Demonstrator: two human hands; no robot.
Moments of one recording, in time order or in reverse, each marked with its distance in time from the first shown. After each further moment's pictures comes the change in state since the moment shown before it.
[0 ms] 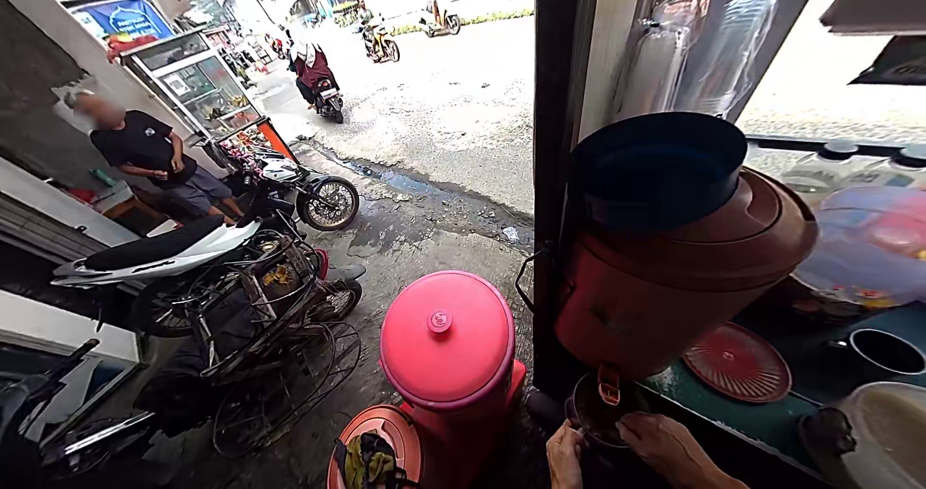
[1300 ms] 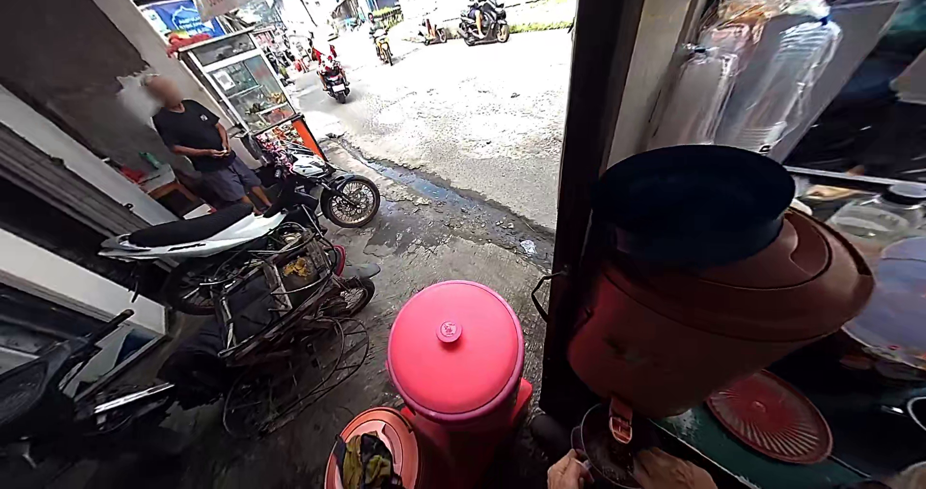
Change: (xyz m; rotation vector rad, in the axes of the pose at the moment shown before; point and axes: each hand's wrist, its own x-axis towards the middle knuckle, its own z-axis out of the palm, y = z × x) left_hand -0.006 0.009 -0.008 0.050 -0.042 0.003; right_hand -0.006 -0.032 -0.028 -0.112 -0.084 0.096
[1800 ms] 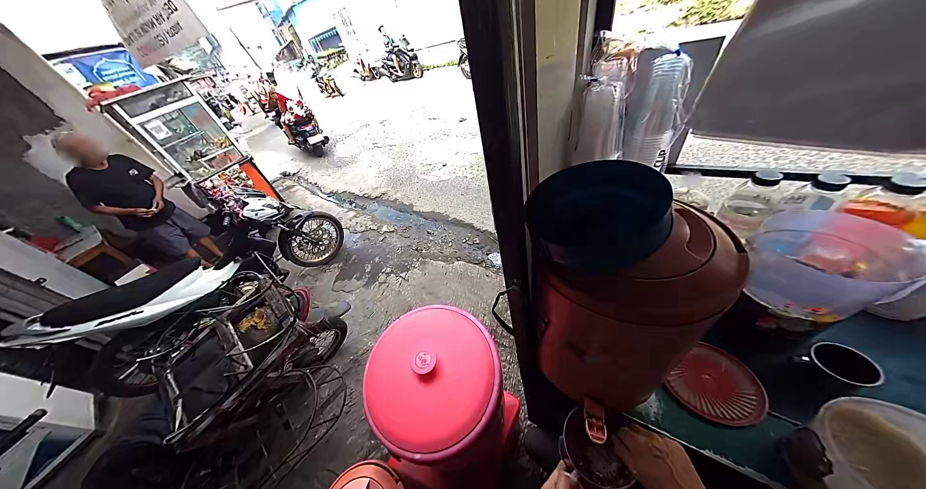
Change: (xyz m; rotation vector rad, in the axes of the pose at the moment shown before) left_hand -0.003 0.000 0.006 -0.043 0.008 -0.058; right_hand 0.016 0.016 0.009 0.092 0.151 0.107
